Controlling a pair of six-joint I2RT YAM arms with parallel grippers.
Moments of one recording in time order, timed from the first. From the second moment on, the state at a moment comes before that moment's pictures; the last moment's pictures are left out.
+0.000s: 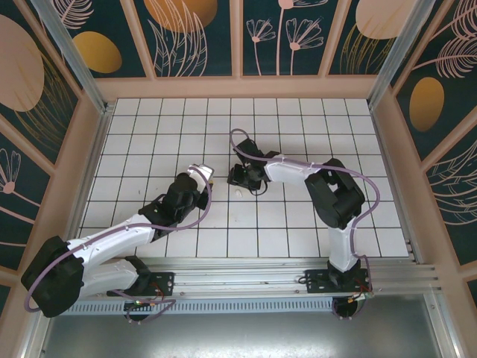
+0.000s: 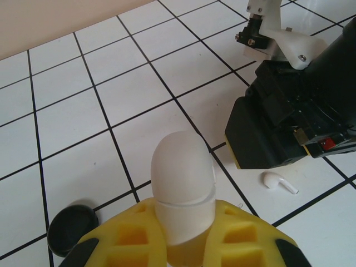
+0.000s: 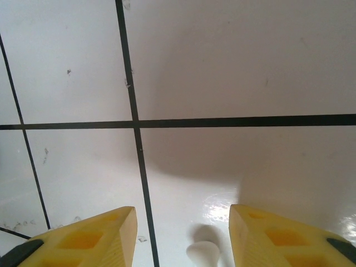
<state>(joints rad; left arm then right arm) -0.76 1.14 0.53 0.09 -0.30 -0.05 0.72 1.97 1.30 -0.43 -0.14 0.85</state>
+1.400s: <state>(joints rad) -0.76 1.10 0.52 0.07 -0.30 -0.05 0.79 2.13 1.58 -0.84 -0.04 0.48</state>
